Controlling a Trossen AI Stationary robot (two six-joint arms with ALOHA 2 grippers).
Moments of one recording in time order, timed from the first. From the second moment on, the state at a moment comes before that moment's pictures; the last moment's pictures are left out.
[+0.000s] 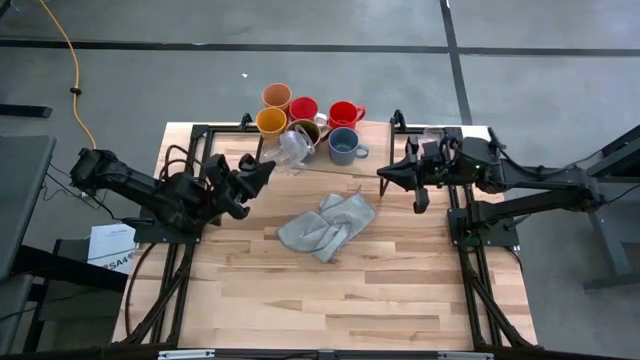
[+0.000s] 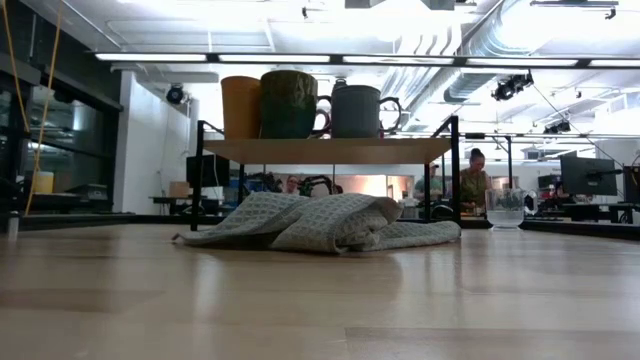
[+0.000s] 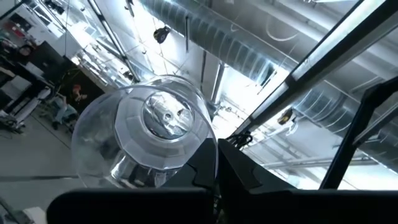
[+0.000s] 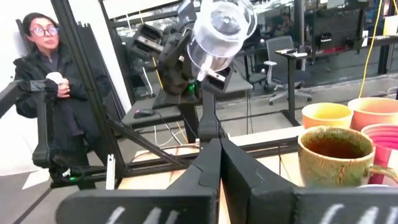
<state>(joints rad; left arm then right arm) -0.18 1.12 0.69 1.10 -0.57 -0.33 -0.07 0.86 0.88 0.02 -0.09 0.16</state>
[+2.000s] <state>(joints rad) -0.18 1.15 0.70 0.97 -0.62 -0.43 0.03 1.58 1.03 0.84 0.11 0.64</state>
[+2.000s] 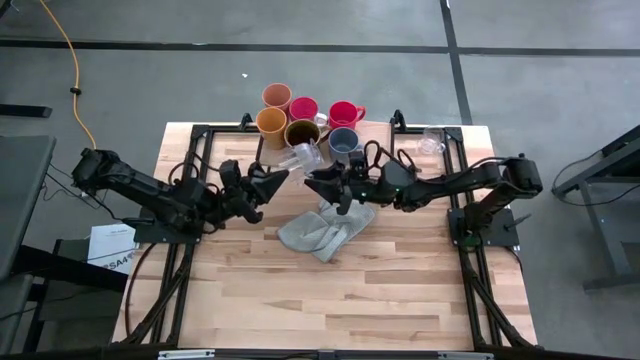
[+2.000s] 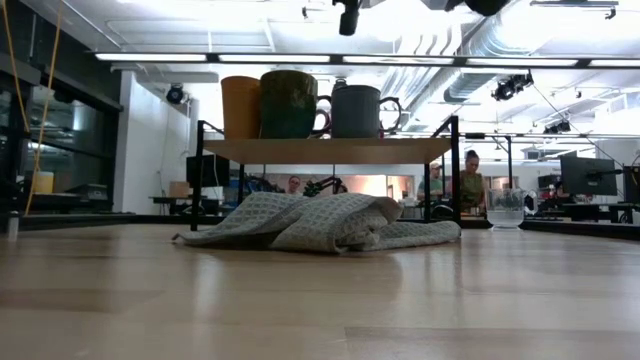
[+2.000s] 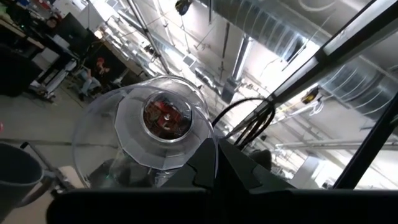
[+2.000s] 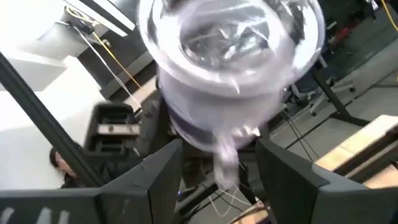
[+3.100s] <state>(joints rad) -0.18 1.15 0.71 0.94 -0.62 -0.43 0.03 1.58 1.03 0.83 0.16 0.63</state>
